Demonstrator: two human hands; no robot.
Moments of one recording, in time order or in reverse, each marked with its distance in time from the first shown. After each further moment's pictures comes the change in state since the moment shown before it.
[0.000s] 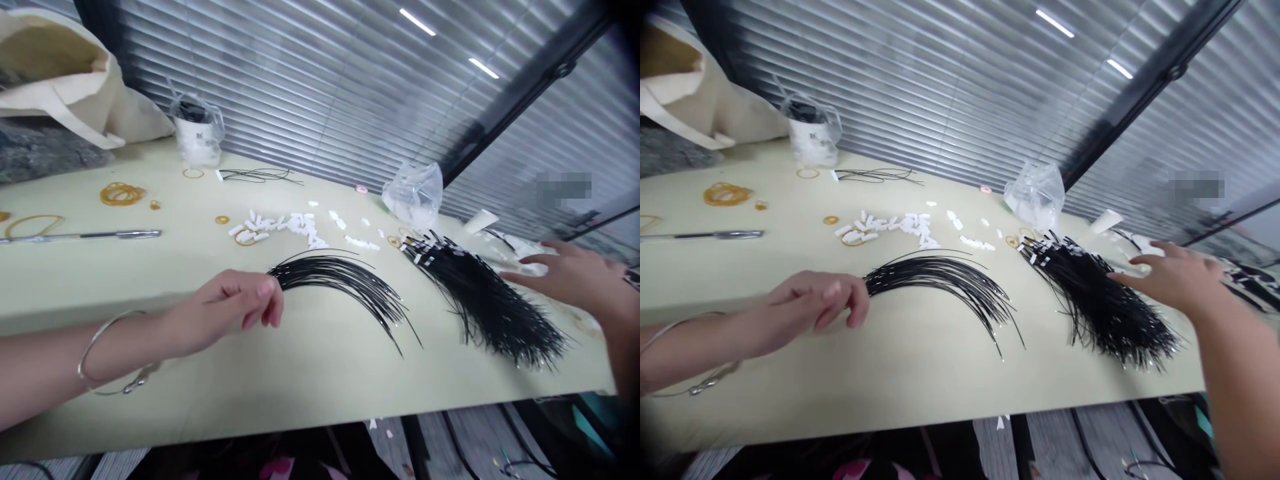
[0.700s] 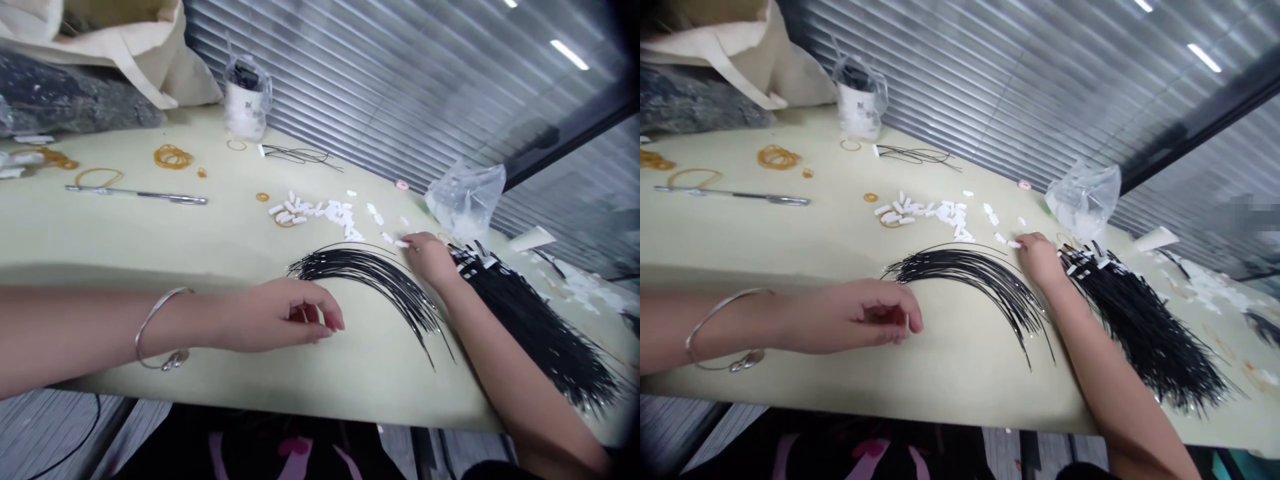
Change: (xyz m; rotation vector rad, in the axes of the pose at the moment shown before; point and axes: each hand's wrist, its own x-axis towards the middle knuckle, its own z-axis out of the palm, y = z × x) left_hand -0.009 -0.007 0.010 0.177 -0.171 -0.159; right_hand 0.035 -0.210 0.100 0.461 -0.168 -0.216
